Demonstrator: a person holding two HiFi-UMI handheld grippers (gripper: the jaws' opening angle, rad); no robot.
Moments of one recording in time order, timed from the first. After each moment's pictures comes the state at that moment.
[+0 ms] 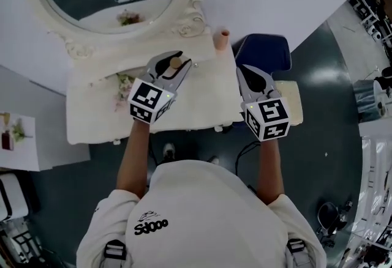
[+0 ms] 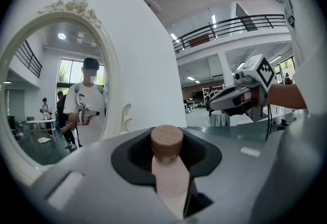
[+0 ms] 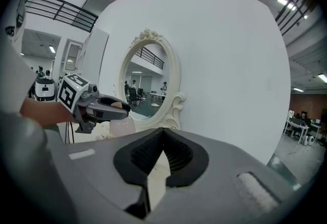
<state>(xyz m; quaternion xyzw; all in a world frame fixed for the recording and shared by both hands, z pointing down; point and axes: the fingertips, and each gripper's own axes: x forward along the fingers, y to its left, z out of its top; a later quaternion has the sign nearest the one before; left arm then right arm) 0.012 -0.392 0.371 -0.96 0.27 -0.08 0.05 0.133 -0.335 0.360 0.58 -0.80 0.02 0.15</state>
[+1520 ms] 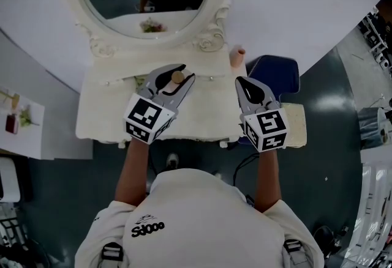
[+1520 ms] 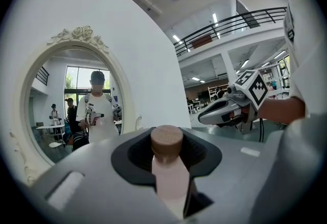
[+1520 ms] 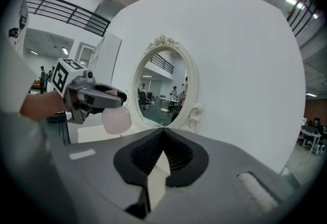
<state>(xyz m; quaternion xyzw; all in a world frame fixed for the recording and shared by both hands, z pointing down) -0.045 -0.348 0.313 -0.94 0.31 -0.08 0.07 0.075 -0.331 0.337 0.53 -0.84 -0.02 0.15</state>
